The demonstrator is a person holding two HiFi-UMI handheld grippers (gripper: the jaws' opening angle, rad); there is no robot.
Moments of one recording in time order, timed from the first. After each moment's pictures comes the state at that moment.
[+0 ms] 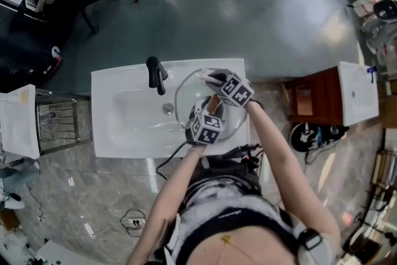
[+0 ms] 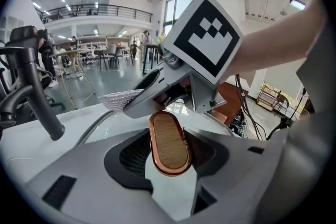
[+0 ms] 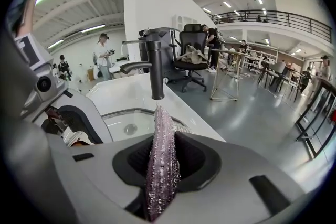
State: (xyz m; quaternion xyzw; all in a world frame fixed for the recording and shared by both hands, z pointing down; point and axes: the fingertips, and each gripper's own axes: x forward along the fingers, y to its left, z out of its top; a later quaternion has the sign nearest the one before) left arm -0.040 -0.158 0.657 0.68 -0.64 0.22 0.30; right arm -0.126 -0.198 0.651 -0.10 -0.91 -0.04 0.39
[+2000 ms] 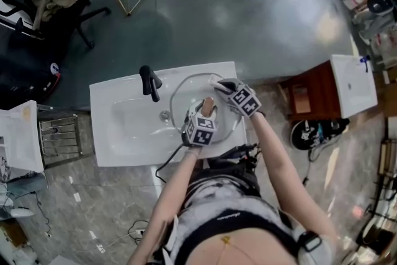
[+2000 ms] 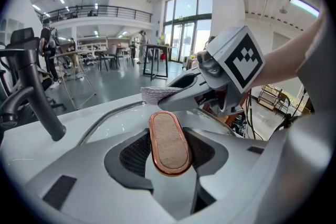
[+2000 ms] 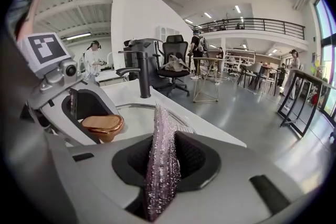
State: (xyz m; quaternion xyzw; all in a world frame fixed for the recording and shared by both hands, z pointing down) left arm -0.042 -0.157 0.659 0.67 -0.64 0.22 0.29; right arm -0.064 -0.228 0.651 0.00 -0.94 0.00 0.34
